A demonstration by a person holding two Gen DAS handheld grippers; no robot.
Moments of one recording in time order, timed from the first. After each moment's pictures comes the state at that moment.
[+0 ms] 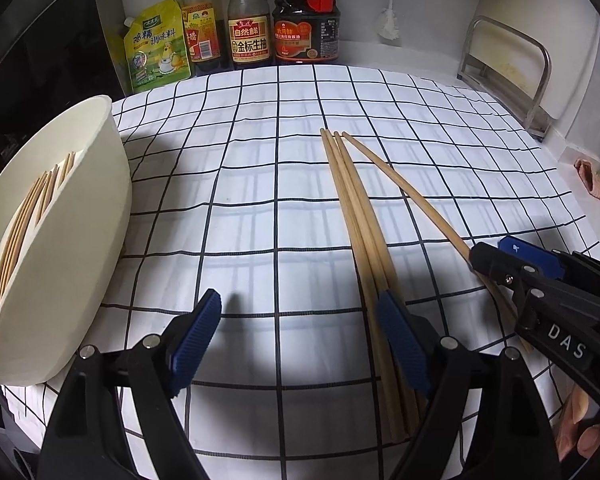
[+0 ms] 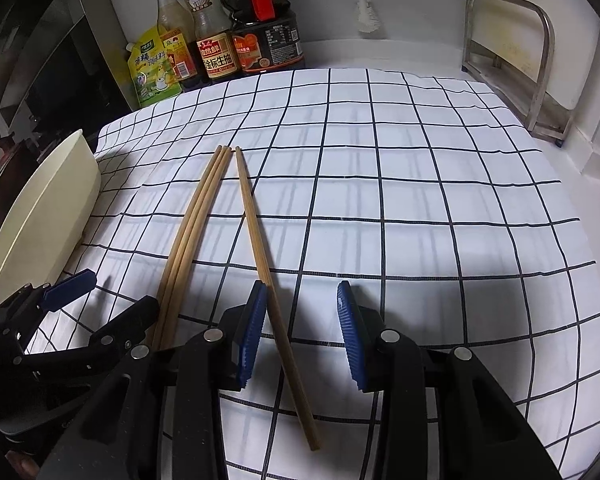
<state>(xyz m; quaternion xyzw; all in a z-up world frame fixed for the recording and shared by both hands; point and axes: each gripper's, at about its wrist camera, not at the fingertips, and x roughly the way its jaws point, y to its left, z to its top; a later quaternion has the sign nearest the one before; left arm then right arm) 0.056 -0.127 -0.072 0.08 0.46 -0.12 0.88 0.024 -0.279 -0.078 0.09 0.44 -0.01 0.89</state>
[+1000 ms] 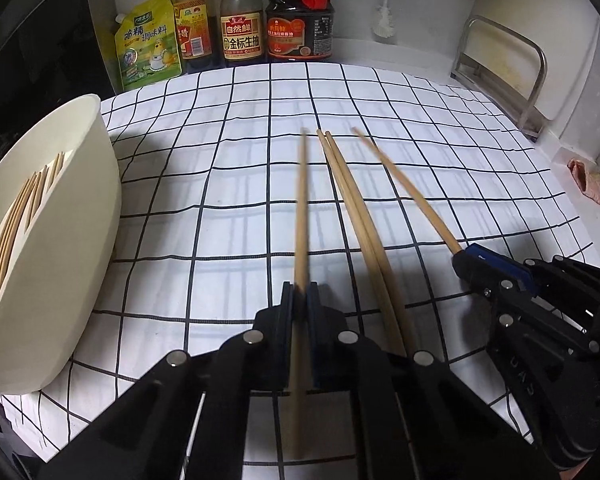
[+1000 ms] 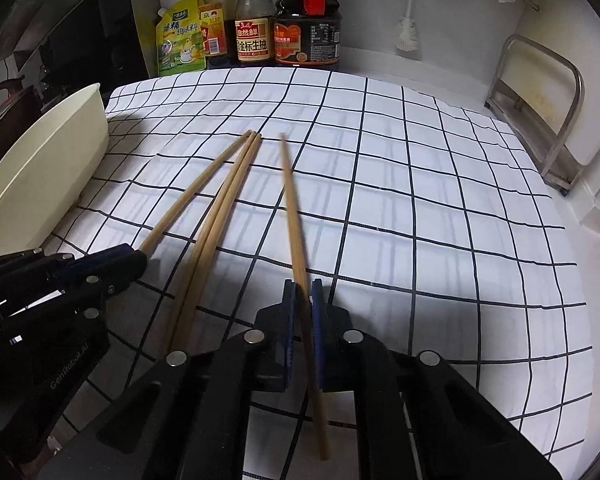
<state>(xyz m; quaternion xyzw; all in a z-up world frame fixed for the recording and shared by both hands) 0.061 -0.127 -0.072 0.07 0.46 -0.14 0.87 0.028 -0.247 -0.082 0.01 0.44 -0.01 0.90</state>
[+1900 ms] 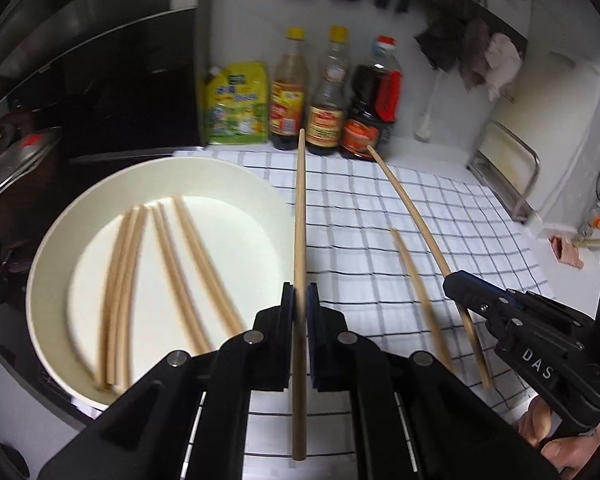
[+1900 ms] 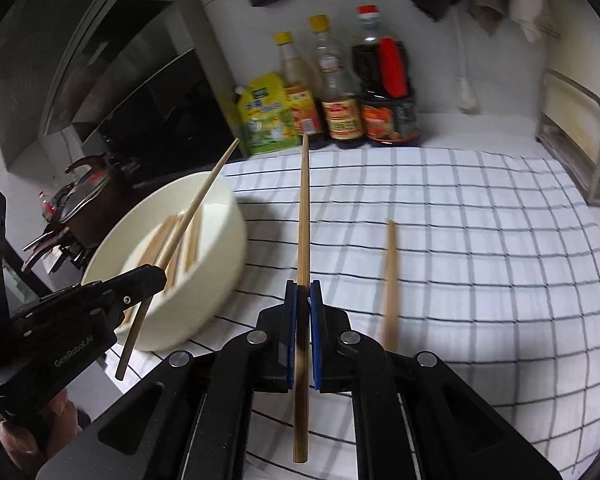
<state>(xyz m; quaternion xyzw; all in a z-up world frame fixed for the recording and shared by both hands) 0.040 0.012 0.031 0.01 0.38 -0.12 0.92 0.017 -0.151 0.006 0.10 0.36 0.10 0.92</state>
